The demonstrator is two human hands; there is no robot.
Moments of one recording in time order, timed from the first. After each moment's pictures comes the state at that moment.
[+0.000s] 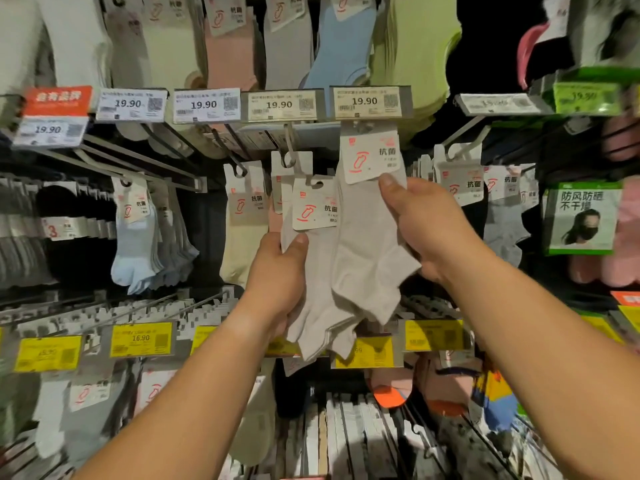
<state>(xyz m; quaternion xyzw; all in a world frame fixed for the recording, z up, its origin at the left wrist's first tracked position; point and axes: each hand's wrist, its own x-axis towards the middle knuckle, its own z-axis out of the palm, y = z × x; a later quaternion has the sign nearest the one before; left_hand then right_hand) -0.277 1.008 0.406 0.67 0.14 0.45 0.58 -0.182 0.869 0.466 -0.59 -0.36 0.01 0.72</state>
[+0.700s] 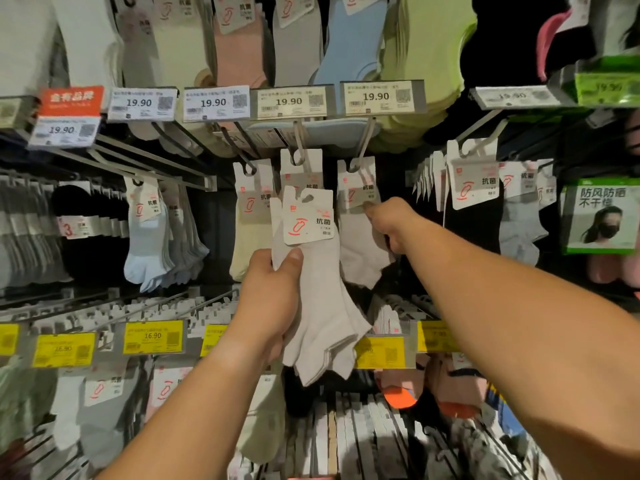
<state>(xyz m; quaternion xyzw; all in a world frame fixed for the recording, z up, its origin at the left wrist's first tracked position) -0.293 1.015 0.388 0.63 0.17 0.46 0.61 -0.104 0.950 0.471 -0.75 -0.26 0.05 0.60</state>
